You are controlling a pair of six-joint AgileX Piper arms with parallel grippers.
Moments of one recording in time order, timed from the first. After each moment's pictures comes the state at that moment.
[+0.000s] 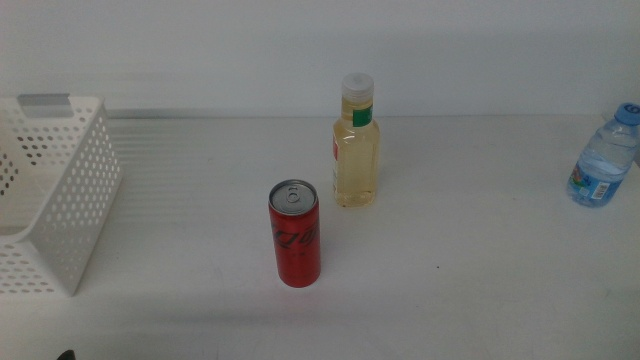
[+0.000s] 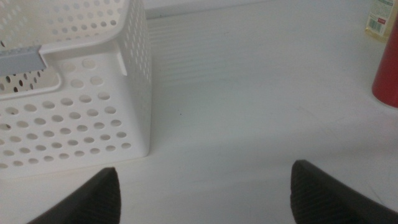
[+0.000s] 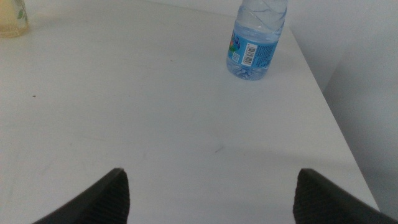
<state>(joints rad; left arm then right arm) -0.04 -0.01 0.03 -0.08 0.35 0.17 0.00 -0.01 0.02 -0.10 0.38 -0.05</state>
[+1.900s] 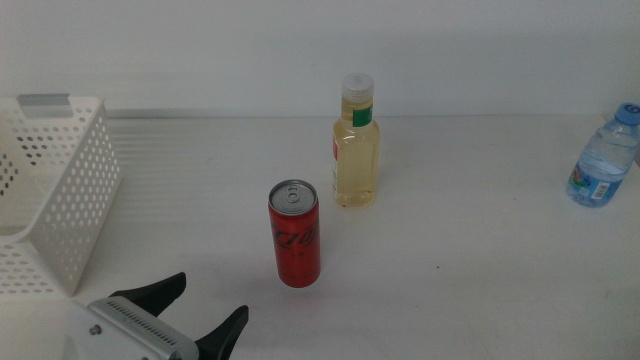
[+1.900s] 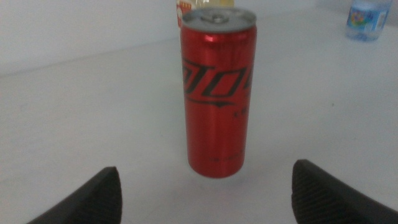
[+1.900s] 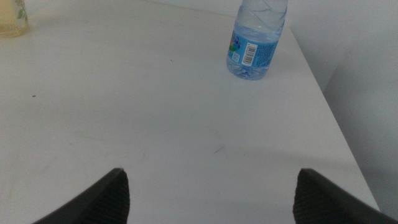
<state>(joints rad) -0.74 1.36 0.02 -0.23 -1.14 0.04 0.00 -0.01 0.02 -0.10 0.38 -0.05</state>
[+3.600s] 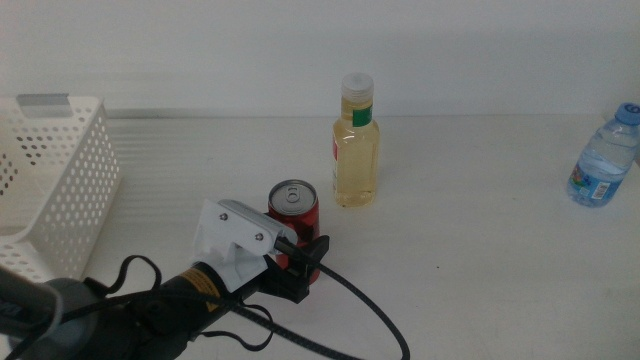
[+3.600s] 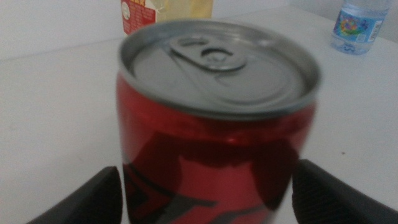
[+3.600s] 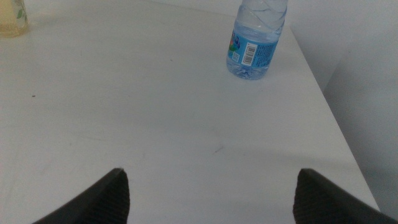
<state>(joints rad) -0.51 1.82 -0.47 0.20 -1.08 -0.19 0.00 -0.01 0.02 -0.10 0.38 -0.05</state>
